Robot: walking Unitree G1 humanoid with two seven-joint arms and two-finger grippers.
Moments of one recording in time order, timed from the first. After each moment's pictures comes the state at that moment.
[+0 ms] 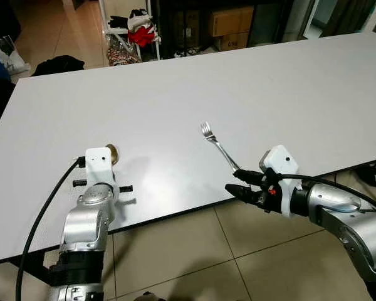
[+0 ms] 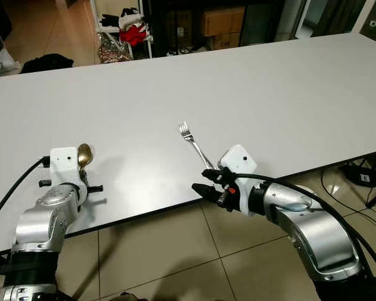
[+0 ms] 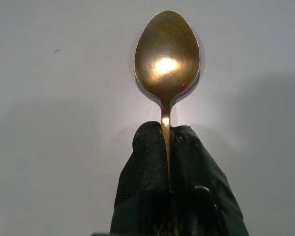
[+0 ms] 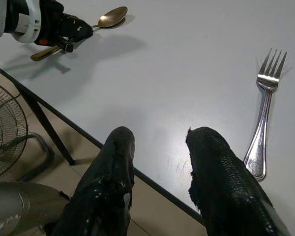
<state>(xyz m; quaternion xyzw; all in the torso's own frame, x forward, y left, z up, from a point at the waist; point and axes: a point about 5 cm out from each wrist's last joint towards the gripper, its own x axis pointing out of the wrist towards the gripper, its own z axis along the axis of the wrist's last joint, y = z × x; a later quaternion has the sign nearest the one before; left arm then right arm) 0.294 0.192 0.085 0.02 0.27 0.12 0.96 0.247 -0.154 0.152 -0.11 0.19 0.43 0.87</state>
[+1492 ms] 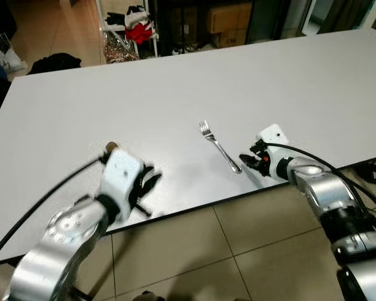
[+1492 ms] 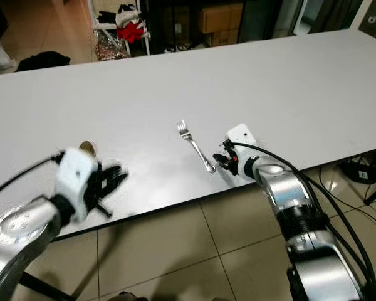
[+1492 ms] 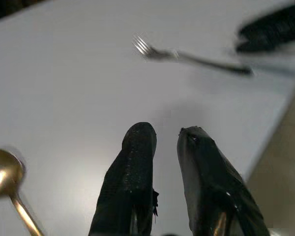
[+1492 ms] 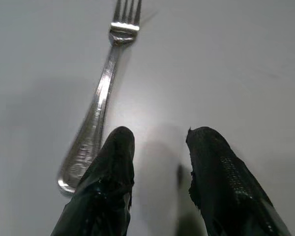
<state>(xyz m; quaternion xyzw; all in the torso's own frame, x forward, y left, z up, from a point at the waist) 0.218 0.149 0.154 0.12 0.15 -0.29 0.94 0.347 -0.184 0.106 -0.16 0.22 0.26 0.93</state>
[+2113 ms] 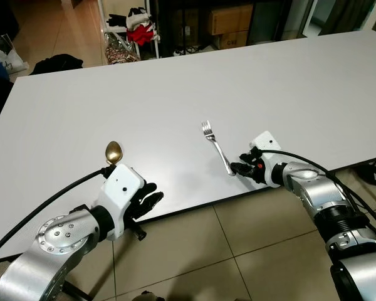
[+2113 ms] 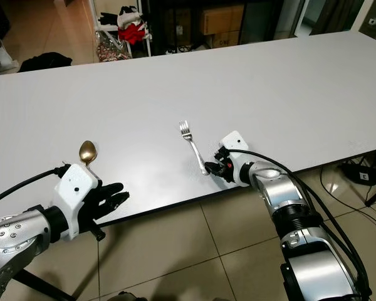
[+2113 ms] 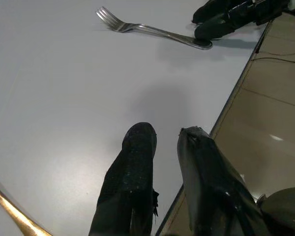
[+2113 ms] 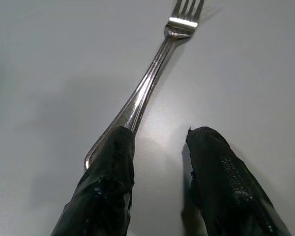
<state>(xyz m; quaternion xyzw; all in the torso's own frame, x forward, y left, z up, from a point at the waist) 0.207 0.153 0.151 0.13 0.18 -0.34 0.91 0.342 -0.173 0.091 -0.13 0.23 0.34 0.90</state>
